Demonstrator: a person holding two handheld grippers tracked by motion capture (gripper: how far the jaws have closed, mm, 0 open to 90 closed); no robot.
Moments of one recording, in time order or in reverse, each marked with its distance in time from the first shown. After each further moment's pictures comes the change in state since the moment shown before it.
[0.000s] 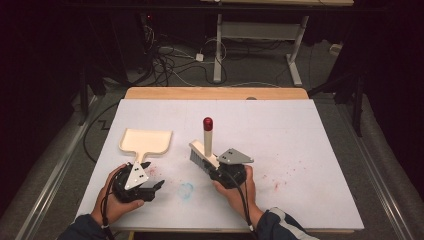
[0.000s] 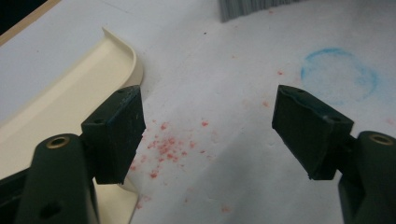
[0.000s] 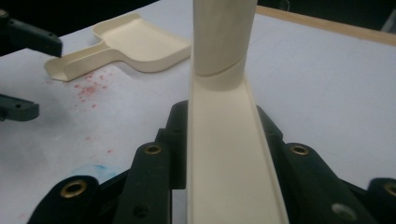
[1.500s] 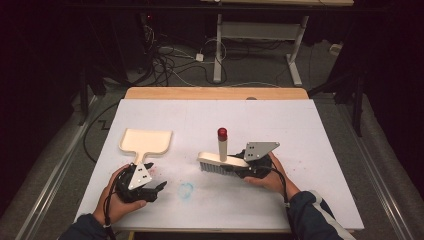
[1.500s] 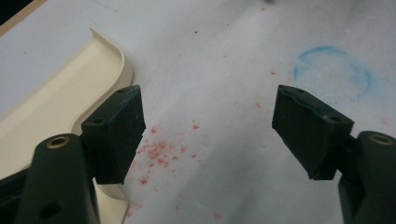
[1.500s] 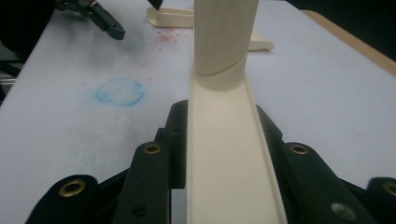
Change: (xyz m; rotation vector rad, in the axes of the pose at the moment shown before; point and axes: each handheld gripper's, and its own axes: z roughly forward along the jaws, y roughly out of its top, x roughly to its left) left arm -0.003 0.003 0.005 0.010 -0.018 0.007; right arm -0.084 0.001 -0.020 -0.007 0.451 -0.423
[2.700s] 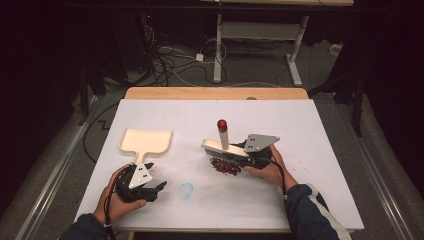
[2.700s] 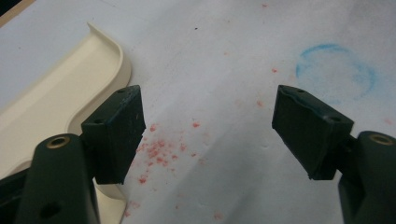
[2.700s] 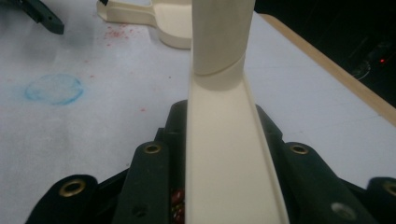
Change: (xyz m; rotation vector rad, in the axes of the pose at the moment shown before) left arm 0.002 0.000 0.002 0.006 -0.002 0.005; right arm -0.024 -0.005 0.004 -0.010 -0.129 -0.027
